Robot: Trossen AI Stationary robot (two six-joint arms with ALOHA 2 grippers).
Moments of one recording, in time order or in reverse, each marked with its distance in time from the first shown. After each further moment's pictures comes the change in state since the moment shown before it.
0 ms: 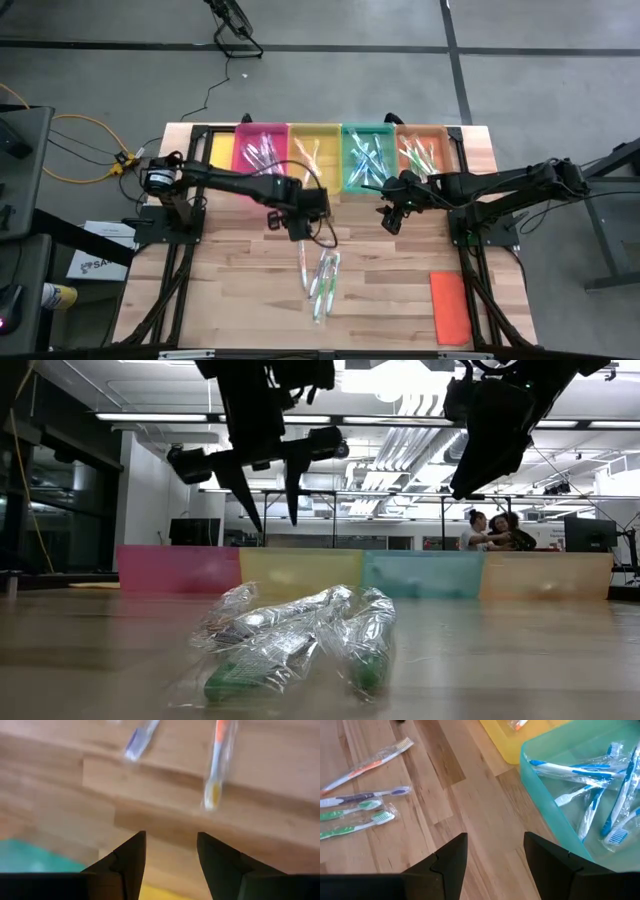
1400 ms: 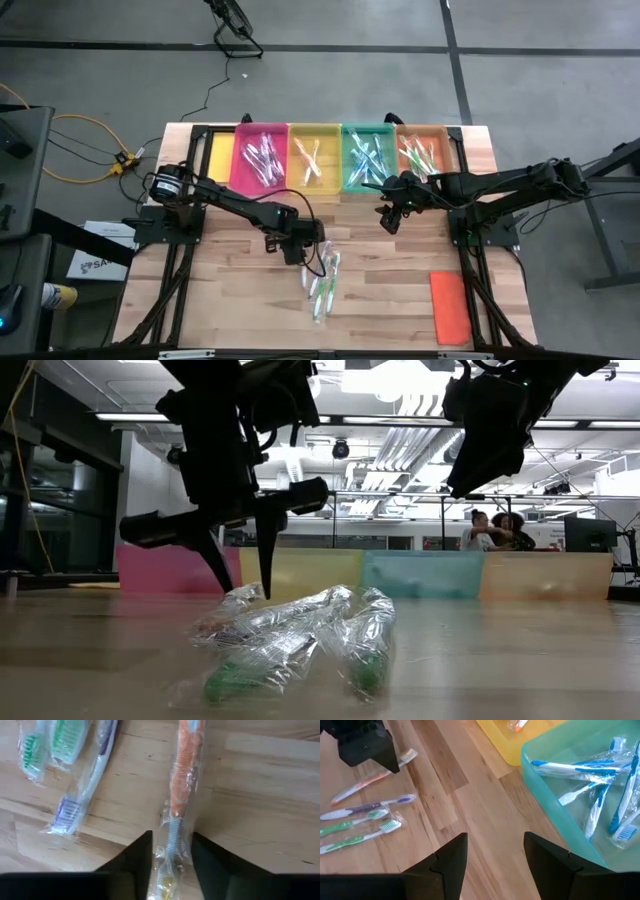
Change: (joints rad) left arm -0.140 0.079 -0.244 0.334 0.010 -0.107; right arm 0.000 0.000 0.000 0.016 -0.005 0.062
